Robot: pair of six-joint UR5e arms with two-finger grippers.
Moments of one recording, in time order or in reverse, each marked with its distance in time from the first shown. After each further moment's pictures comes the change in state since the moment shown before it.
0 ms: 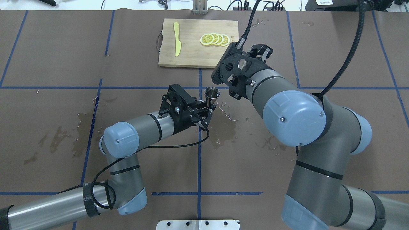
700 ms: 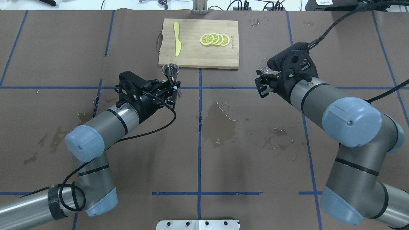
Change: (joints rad) left arm -0.032 0.179 -0.150 -0.002 0.282 -0.102; right arm 0.062 -0.286 0.004 0.384 0.102 0.475
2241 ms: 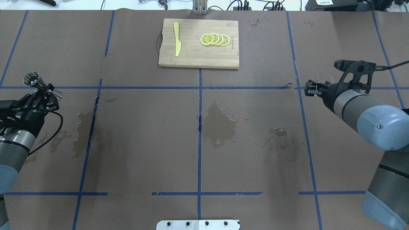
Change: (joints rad) left arm 0.028 0.566 -0.077 0.010 0.513 -0.505; right arm 0.041 -0.240 0.033 -0.093 -0.006 0.591
